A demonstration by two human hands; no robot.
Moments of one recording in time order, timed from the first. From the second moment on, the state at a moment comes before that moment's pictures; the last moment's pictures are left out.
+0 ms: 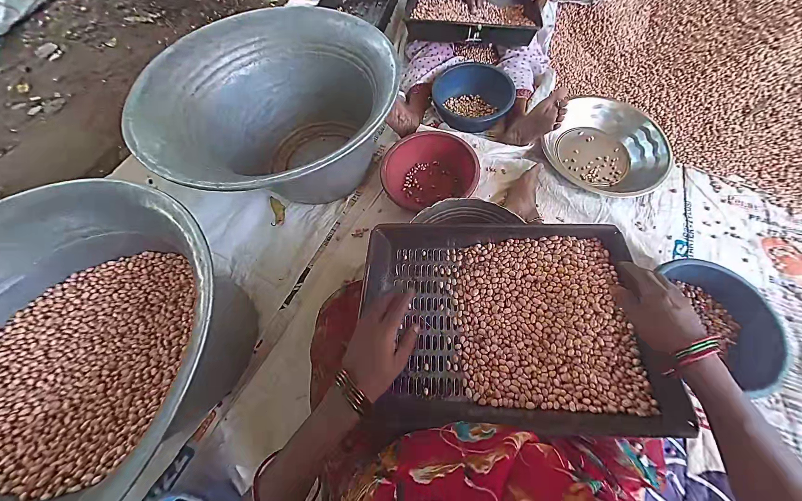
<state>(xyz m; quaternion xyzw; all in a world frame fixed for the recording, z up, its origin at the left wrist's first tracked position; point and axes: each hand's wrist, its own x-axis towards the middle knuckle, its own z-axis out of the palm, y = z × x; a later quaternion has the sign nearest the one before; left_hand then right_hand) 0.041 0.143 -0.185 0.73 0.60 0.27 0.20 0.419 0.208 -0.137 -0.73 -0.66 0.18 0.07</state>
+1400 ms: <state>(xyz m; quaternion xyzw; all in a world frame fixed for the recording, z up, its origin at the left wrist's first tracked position) 0.144 0.168 -0.181 0.28 0.50 0.08 0.82 0.324 0.142 -0.143 -0.42 -0.86 0.28 0.12</state>
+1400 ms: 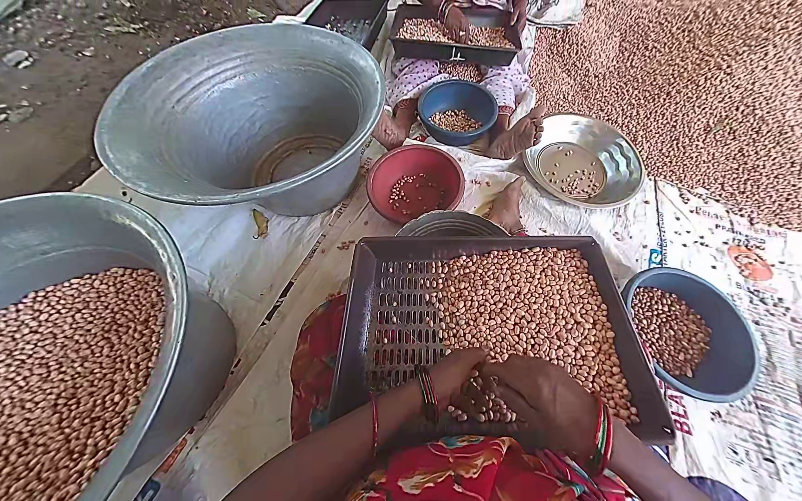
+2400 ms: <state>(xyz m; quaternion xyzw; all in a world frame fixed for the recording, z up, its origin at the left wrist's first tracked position) 0.174 0.254 -0.184 0.61 0.55 0.15 0.55 0.325 0.227 -0.173 -0.62 -0.75 0.19 0.14</state>
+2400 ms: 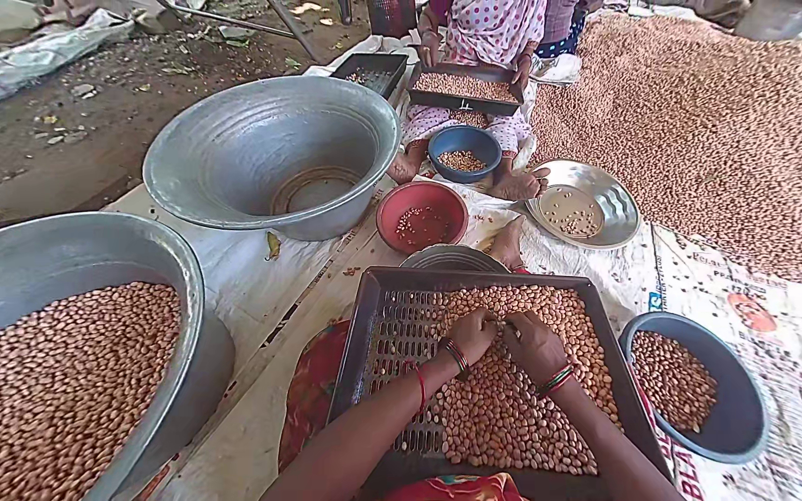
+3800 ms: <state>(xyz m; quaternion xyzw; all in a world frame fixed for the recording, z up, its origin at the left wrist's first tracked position) 0.128 0.277 -0.190 0.70 0.57 -0.04 0.42 0.283 0.283 -0.136 -0.53 -0.79 0.29 0.06</state>
